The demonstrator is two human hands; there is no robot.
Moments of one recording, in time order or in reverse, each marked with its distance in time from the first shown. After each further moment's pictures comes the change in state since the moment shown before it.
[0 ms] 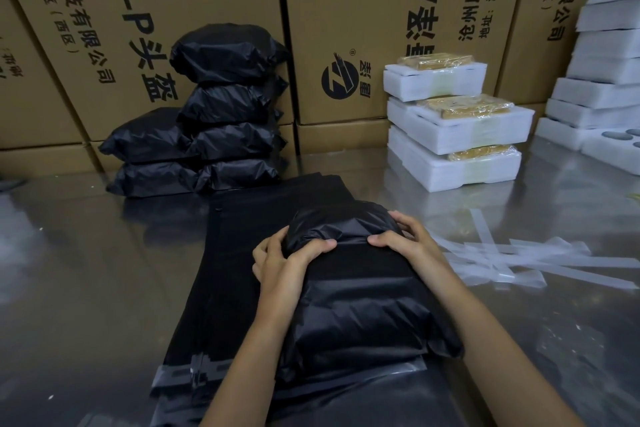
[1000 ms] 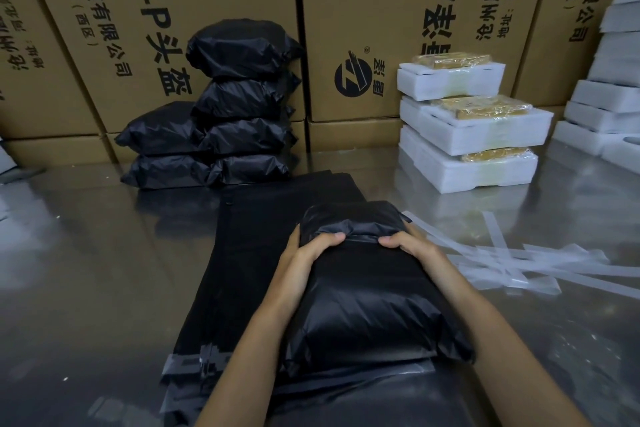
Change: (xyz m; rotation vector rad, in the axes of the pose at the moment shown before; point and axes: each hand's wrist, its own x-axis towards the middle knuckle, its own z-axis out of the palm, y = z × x) left_hand 0.007 0.001 -0.003 -0.197 -0.282 -0.111; right_hand 0.027 0.001 0.006 -0.075 -0.236 0.112
